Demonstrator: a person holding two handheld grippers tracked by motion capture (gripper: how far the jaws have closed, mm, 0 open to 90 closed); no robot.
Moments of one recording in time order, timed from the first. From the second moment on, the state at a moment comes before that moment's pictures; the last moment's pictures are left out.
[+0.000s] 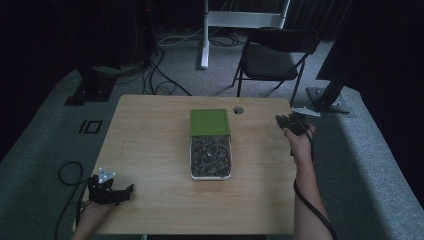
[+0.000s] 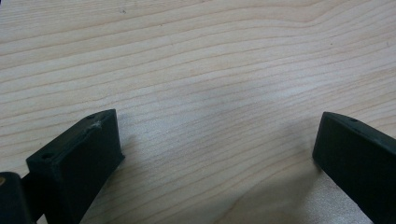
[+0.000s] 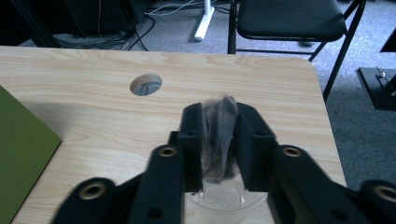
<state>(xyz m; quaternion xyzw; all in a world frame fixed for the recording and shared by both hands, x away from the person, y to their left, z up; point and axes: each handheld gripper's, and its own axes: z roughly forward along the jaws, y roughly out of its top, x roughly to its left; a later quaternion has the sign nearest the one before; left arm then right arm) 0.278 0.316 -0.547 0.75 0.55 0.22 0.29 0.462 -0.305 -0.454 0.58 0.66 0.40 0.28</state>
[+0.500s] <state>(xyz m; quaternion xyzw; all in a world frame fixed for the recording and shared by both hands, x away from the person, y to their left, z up) 0.278 0.316 -0.547 0.75 0.55 0.22 0.29 0.453 -0.304 -0.446 0.57 0.66 0.41 0.27</state>
